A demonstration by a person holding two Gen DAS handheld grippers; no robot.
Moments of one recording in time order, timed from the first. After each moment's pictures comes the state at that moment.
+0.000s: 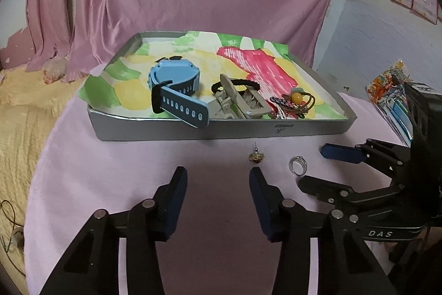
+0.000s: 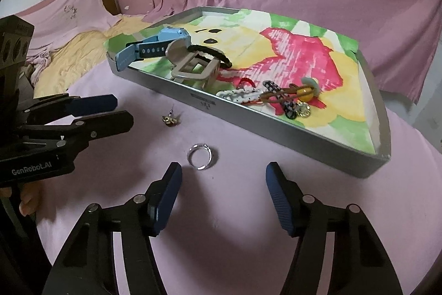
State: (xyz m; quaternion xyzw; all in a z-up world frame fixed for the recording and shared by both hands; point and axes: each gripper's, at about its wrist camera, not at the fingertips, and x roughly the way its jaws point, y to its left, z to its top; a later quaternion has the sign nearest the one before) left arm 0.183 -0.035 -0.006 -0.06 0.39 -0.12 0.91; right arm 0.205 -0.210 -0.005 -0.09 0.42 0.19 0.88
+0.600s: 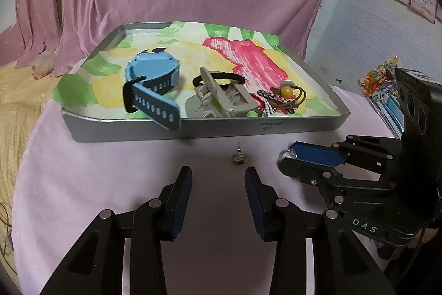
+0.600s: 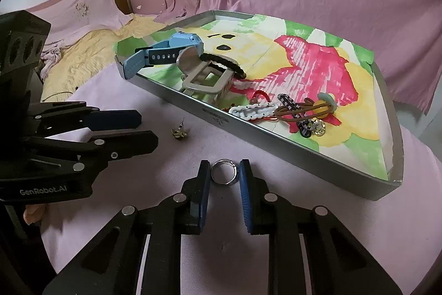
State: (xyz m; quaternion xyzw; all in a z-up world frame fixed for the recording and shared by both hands) left arm 0.195 -0.050 -0.008 -0.06 0.42 -0.15 0.89; right arm 0.215 -0.204 -0.003 -0.09 0.41 0.23 0.88
